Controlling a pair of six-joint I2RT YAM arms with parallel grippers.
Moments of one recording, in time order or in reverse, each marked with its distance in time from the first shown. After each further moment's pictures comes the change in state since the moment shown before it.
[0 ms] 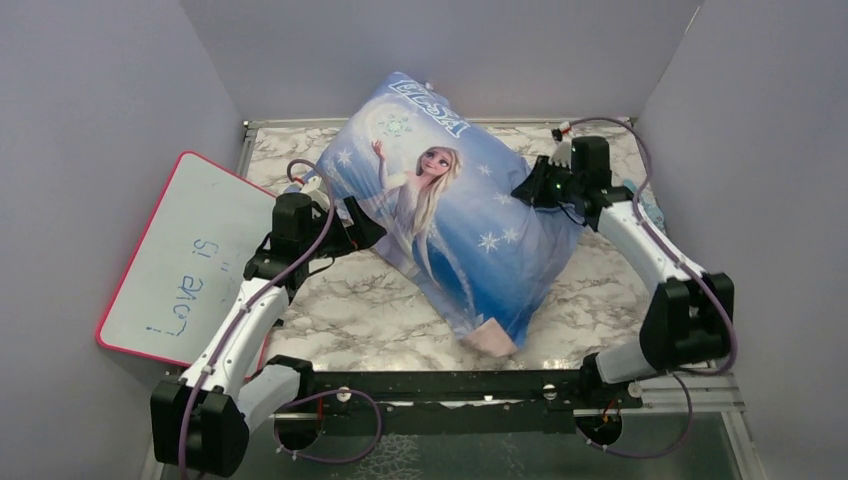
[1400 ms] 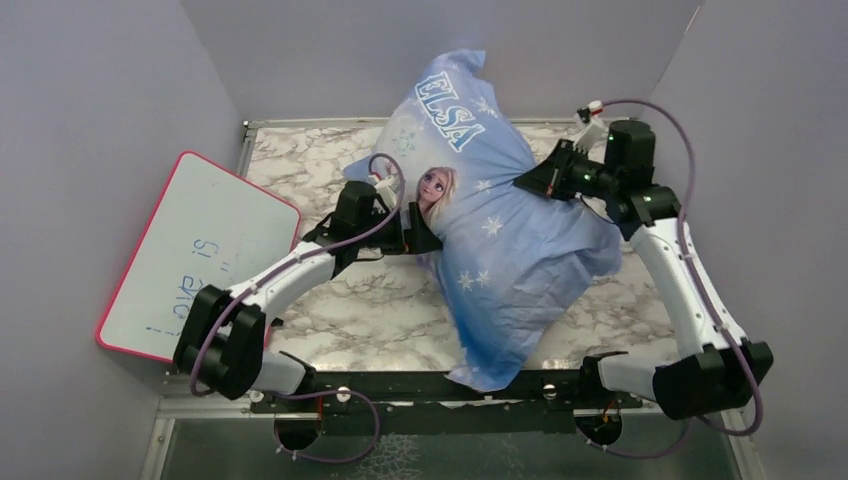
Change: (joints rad) left arm -0.232 0.336 0.053 0.220 0.150 -0.026; right arm -0.002 -0.274 0.040 -0.159 -0.259 0.190
